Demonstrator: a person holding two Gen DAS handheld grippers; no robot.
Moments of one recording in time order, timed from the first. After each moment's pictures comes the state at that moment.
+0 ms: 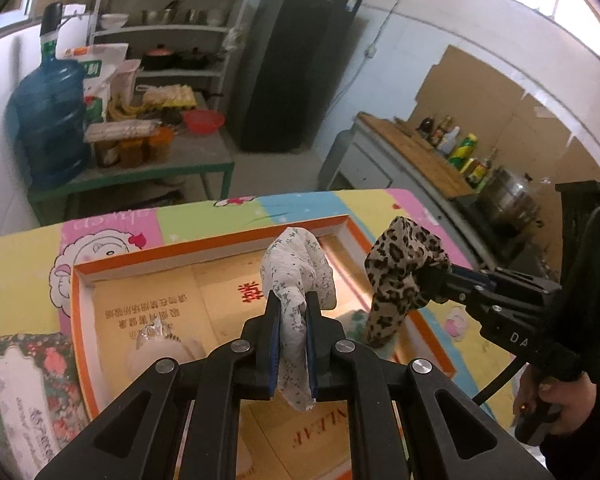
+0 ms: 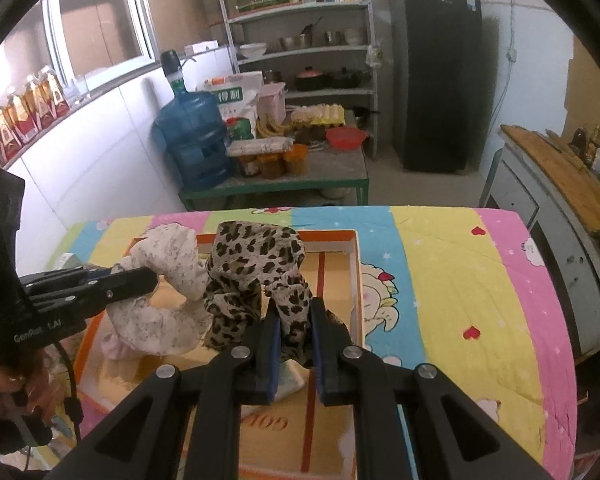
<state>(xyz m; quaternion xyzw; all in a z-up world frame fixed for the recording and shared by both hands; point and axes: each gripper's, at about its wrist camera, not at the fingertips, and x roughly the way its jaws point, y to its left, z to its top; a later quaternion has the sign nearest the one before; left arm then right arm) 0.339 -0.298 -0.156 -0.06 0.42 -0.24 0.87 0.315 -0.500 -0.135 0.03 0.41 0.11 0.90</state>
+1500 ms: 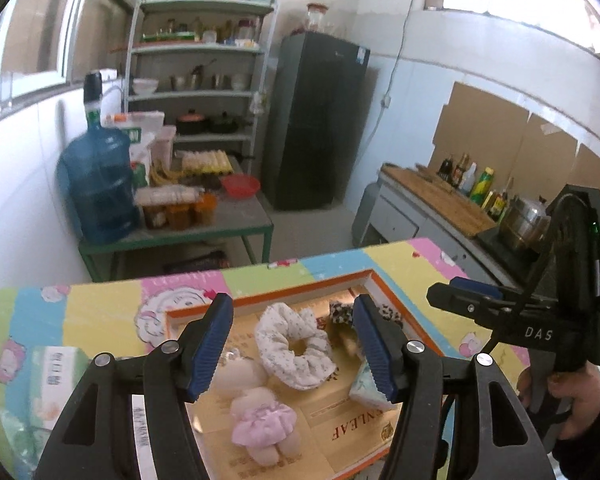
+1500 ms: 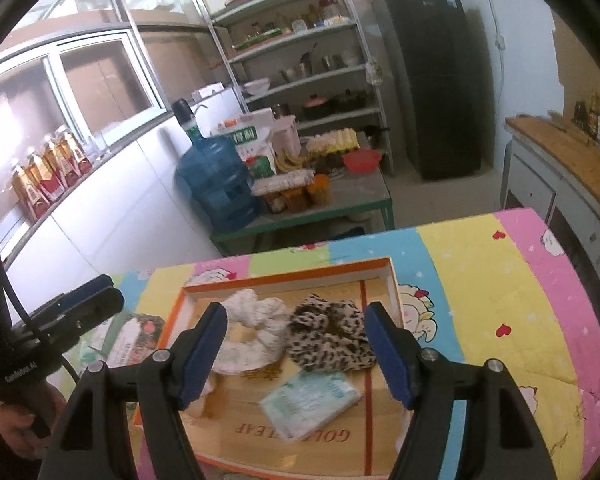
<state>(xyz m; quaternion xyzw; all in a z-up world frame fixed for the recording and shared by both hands) 0.280 -0.250 -0.084 -0.03 0.31 -0.19 0.93 0.291 -0.493 -0.097 0.12 0.36 0.13 0.92</state>
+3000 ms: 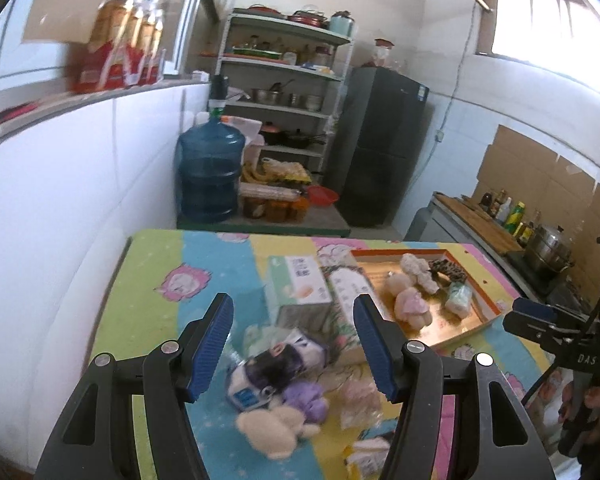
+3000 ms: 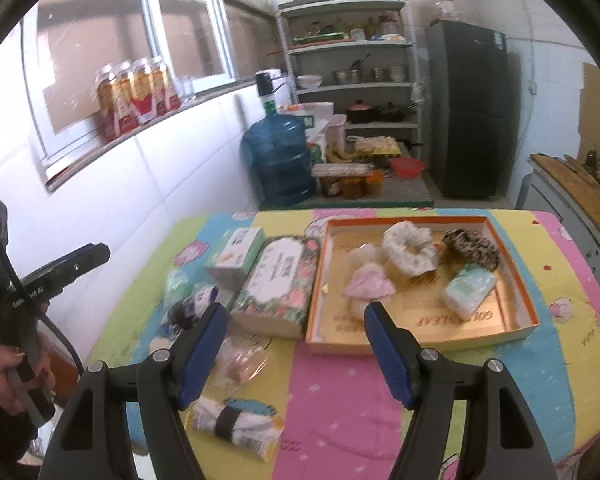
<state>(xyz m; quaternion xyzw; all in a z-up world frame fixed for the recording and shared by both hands) 0.116 0.021 -0.073 -0.07 0.29 -0.10 0.95 0.123 -0.282 -0.067 0.04 0.35 0.16 0.92</state>
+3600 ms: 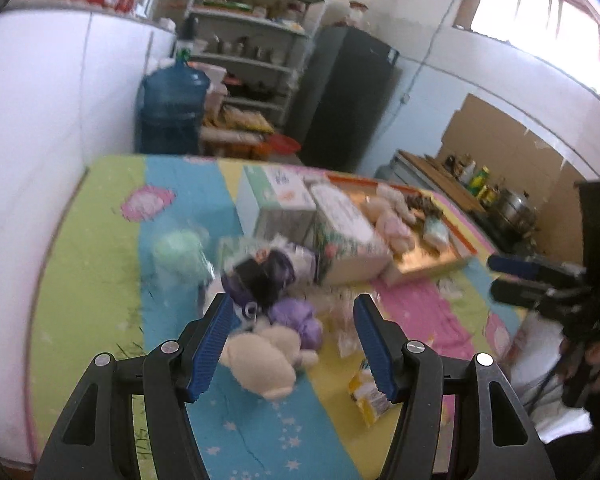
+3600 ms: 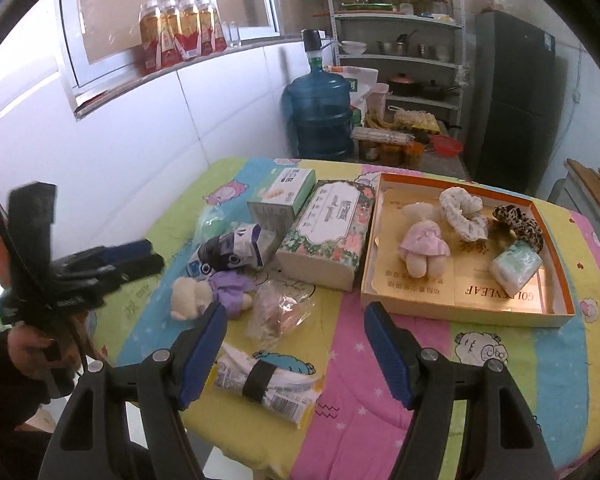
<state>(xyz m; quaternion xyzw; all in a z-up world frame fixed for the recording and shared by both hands) 0.110 0.032 -0.161 -0.09 0.36 -0.19 0.91 0.108 -0.236 -0.097 -0.01 0.40 0.21 0.89</state>
